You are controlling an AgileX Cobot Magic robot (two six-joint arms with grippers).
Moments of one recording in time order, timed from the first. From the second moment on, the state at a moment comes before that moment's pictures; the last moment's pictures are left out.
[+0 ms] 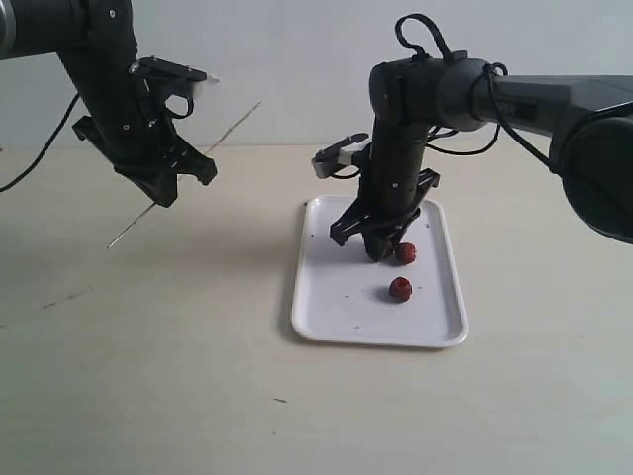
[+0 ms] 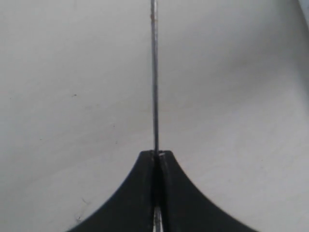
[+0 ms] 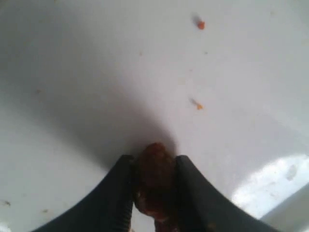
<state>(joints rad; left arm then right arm) -0.36 2.11 -1.77 0.00 1.09 0.16 0.27 2.45 -2.02 0.01 1.16 -0.26</state>
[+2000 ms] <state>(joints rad) -0.36 2.16 -1.59 -0.37 0.73 1.12 -0.16 2.40 -2.02 1.01 1.22 -0.58</state>
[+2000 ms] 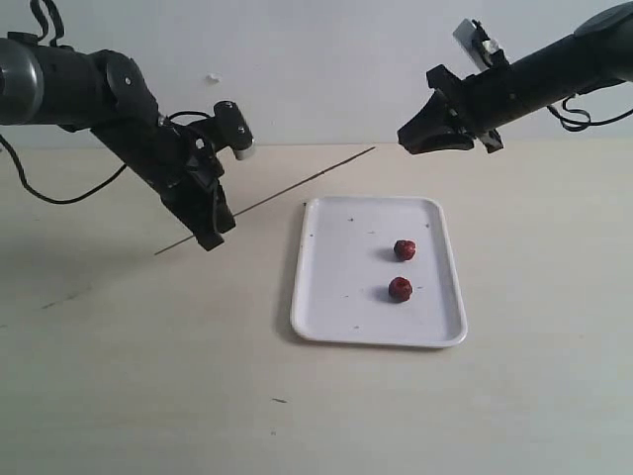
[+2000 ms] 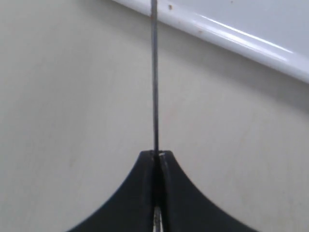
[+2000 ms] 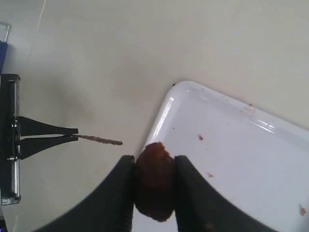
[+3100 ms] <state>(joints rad) -0.37 2.24 -1.59 -0.62 0.60 1.39 -0.16 2.40 -2.02 1.04 1.22 -0.52</state>
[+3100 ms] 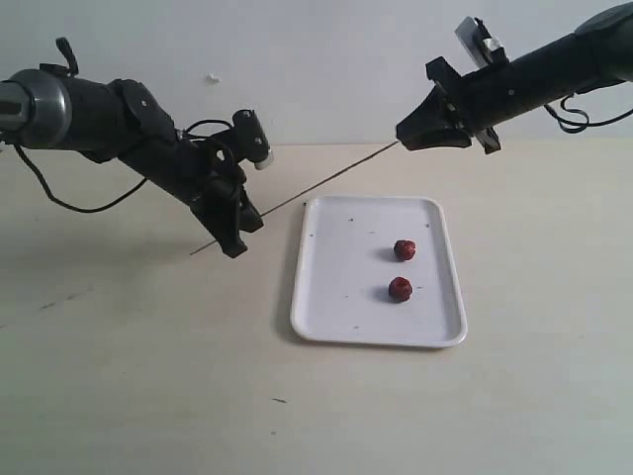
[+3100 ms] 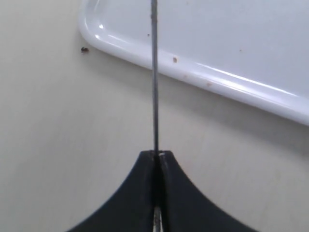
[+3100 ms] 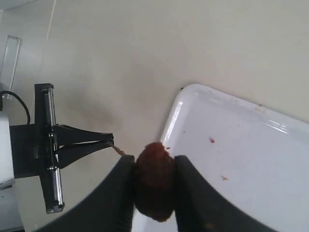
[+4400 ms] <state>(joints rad) -0.36 2.24 -1.59 -0.80 0.60 1.54 -0.07 2.42 -2.02 1.08 1.22 -0.52</state>
